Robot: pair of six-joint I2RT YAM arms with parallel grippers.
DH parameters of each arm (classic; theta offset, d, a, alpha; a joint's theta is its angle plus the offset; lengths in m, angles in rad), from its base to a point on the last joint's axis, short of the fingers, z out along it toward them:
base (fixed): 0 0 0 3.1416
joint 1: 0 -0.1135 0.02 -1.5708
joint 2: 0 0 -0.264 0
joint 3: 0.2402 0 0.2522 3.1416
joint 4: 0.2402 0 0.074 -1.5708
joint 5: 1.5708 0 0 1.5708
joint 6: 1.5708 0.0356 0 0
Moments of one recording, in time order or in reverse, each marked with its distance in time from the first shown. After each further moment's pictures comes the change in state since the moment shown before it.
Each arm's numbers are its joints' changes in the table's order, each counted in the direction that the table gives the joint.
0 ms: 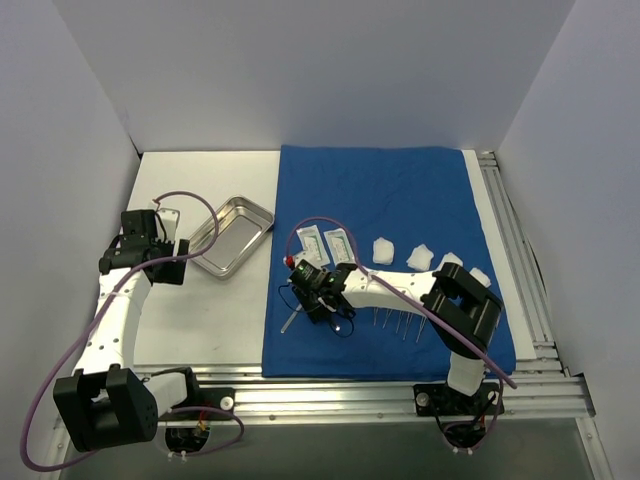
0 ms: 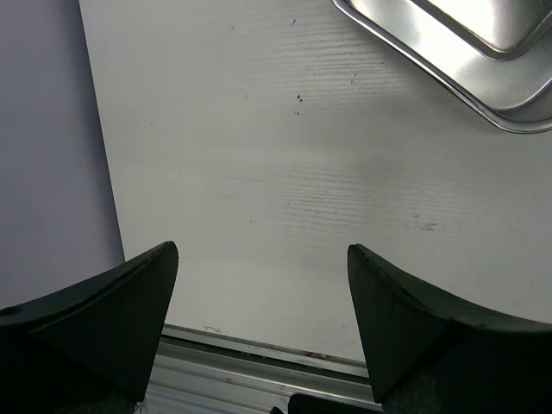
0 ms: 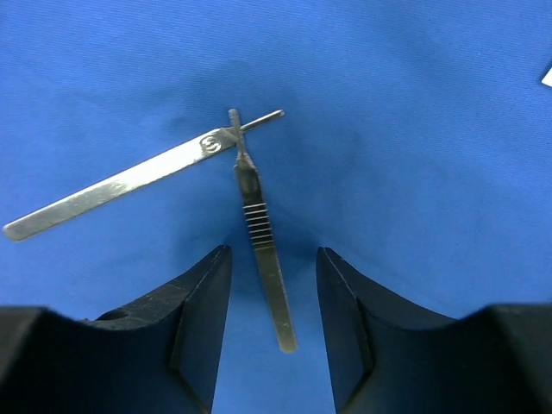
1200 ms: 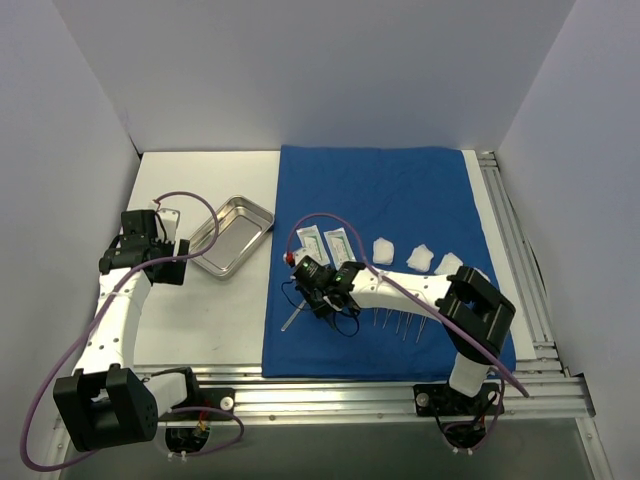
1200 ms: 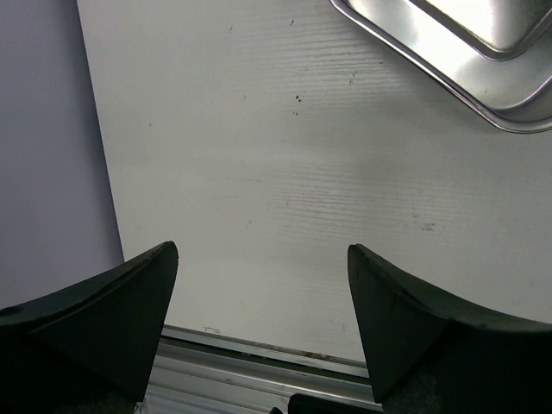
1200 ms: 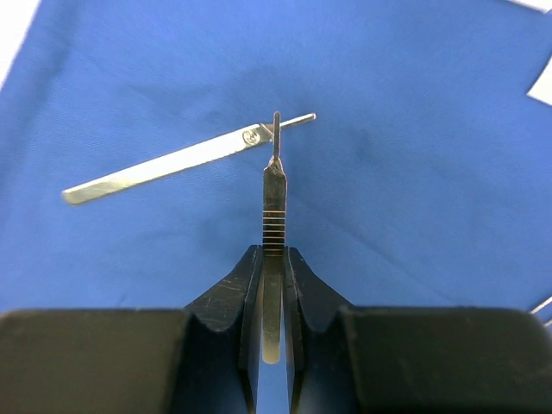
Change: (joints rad) left arm 0.000 -0.002 0.000 0.000 0.003 0.002; right arm 0.004 0.061 -0.016 -0.012 -0.045 -0.027
